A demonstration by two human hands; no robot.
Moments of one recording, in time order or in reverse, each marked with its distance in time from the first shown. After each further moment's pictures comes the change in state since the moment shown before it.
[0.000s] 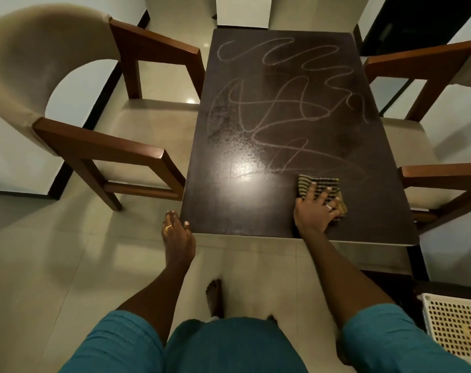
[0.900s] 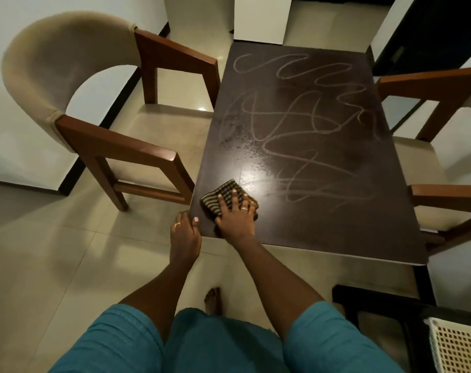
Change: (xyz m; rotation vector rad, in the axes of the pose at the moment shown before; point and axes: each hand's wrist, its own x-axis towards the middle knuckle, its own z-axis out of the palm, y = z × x) left_hand 0.002 0.012 -0.011 -0.115 0.023 0.080; right_hand -0.088 -0.135 0.042 -0.151 -0.139 -0.731
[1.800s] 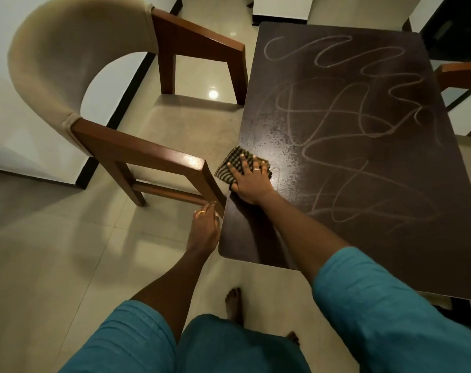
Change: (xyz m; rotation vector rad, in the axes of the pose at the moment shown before) left_hand 0.097 -0.027 -0.010 0.140 -0.155 0.118; right_hand 0.159 -0.023 -0.038 -0.145 -0.037 -0.189
